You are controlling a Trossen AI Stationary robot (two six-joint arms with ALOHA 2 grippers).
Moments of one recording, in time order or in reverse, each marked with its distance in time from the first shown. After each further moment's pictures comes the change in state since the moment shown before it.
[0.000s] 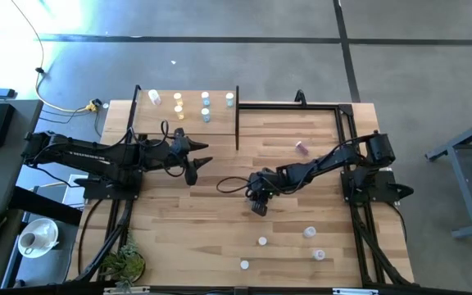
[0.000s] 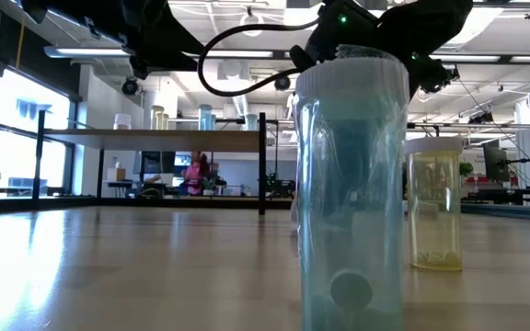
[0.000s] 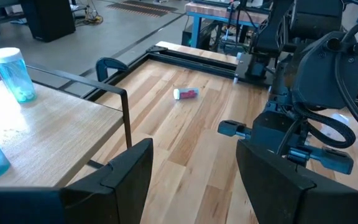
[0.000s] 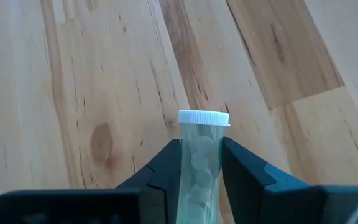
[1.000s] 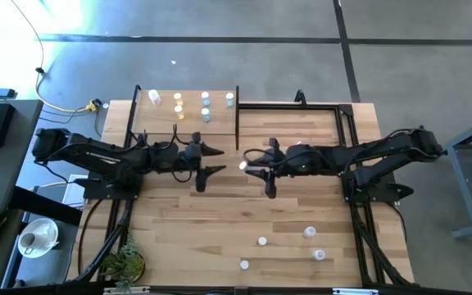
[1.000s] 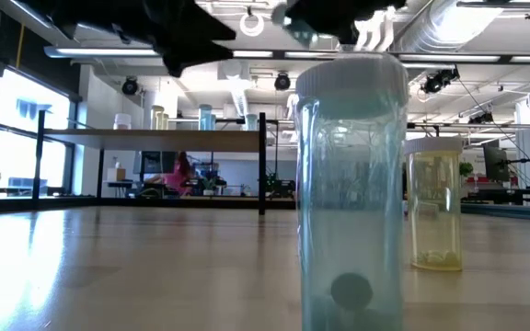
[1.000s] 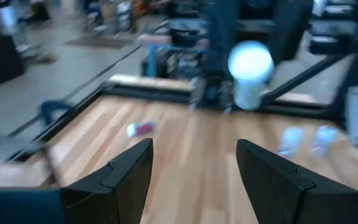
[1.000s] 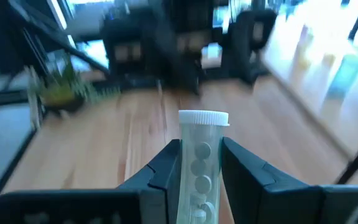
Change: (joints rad) left arm 0.000 0.210 -0.001 0.370 0.170 0.124; right arm 0.000 -0.475 0.000 0.180 0.176 -0.302
